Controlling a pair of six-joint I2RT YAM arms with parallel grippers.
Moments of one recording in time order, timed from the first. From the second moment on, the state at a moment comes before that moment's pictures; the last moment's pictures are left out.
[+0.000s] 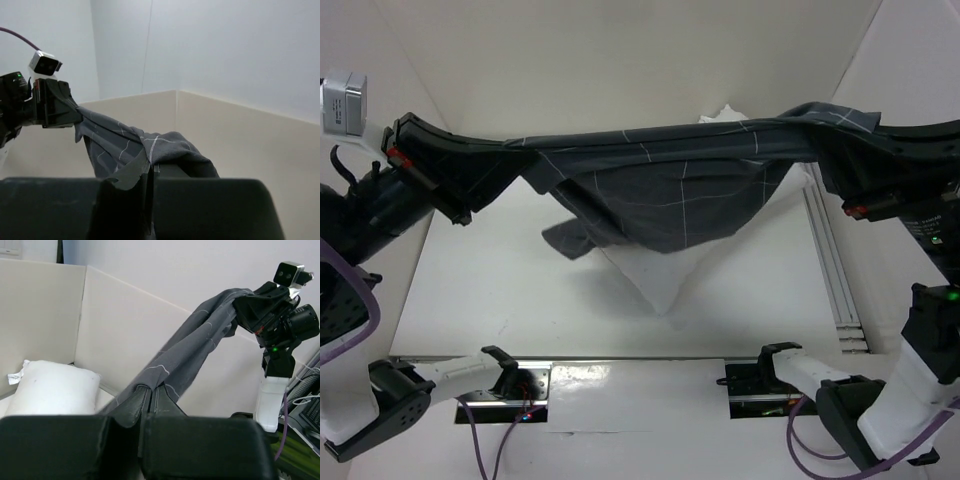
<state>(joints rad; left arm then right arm) -0.54 1.11 2.18 -0.67 0.41 -0.51 0.10 1.08 2.24 -0.45 -0.63 0.47</state>
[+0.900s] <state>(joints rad) 0.23 1.61 2.04 -0.82 0.25 -0.48 0.42 2.28 2.41 -0.25 -0.56 0.54</state>
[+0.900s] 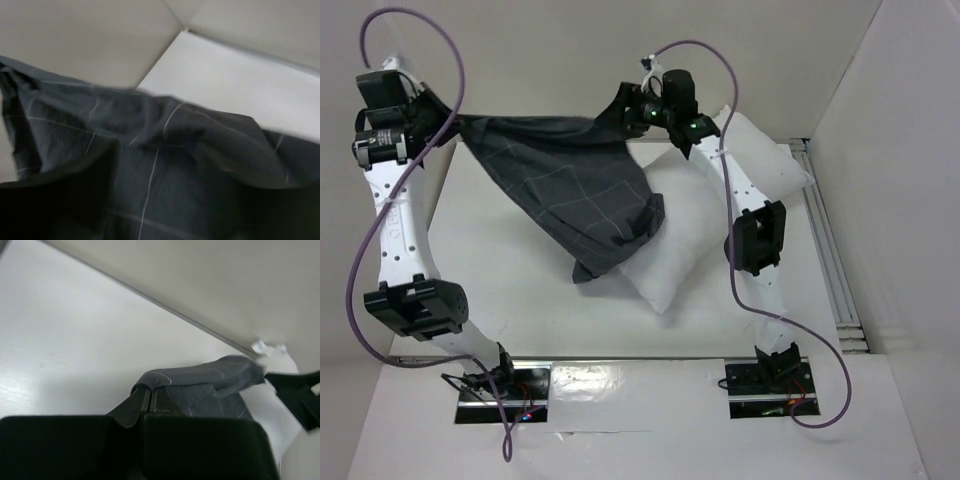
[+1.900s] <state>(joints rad) -0.29 1.67 1.57 -0.87 0.24 -0.40 0.63 1.56 1.53 -0.54 -0.25 0.35</state>
